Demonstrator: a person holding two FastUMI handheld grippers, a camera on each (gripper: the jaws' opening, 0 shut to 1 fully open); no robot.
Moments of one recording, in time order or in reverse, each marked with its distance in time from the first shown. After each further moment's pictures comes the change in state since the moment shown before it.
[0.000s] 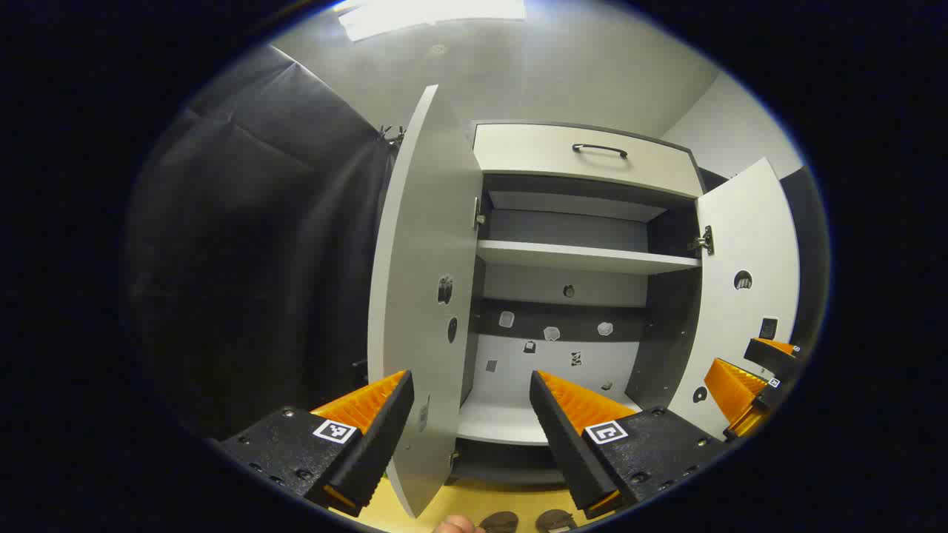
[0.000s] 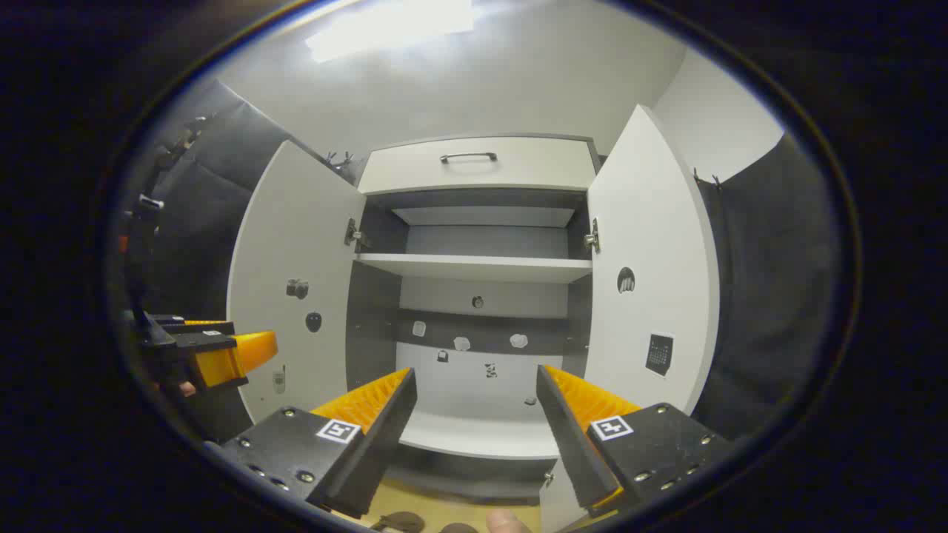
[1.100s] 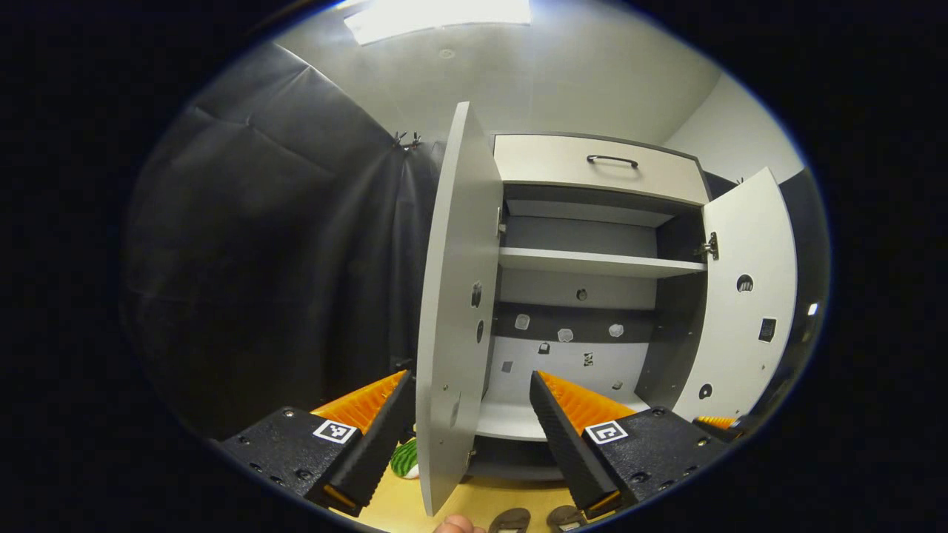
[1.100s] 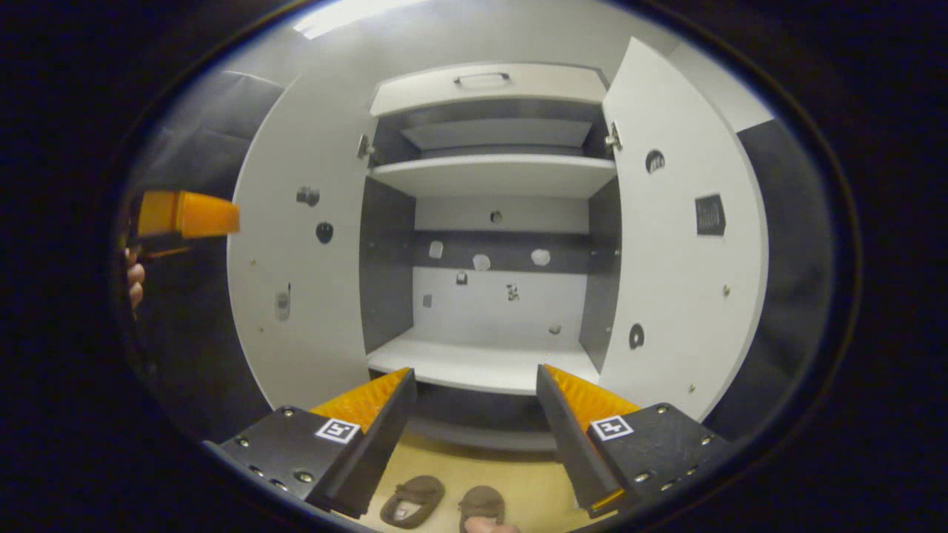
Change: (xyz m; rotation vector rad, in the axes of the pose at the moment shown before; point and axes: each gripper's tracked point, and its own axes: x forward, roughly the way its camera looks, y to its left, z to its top) left arm -0.022 0.032 0.005 -0.005 -0.013 0.040; right arm -0.014 0.035 -0.182 0.026 0.343 0.054
